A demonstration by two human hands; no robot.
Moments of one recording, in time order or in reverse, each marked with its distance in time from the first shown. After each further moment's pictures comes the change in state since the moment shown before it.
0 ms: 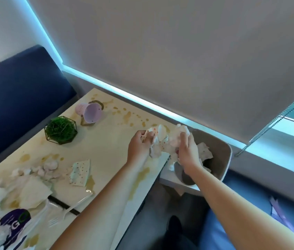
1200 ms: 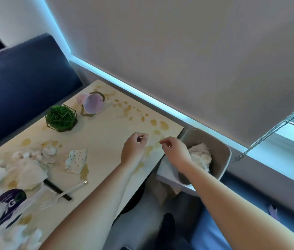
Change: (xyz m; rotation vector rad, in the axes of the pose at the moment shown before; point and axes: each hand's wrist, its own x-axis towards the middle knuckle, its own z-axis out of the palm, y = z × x) left_hand -0.002 -0.017 0.033 0.160 0.067 -0.062; right_hand 0.028 0.018 -0.017 -0.525 -0.281 -0.133
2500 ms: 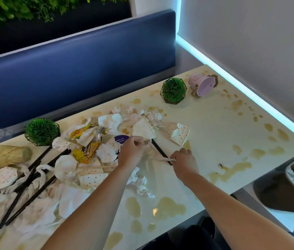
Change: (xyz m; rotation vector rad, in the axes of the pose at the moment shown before) left_hand -0.092 -0.243 -0.280 -0.062 0.340 -0.369; right_hand -0.099 -0.122 0.297 -0.619 -0.330 -0.393
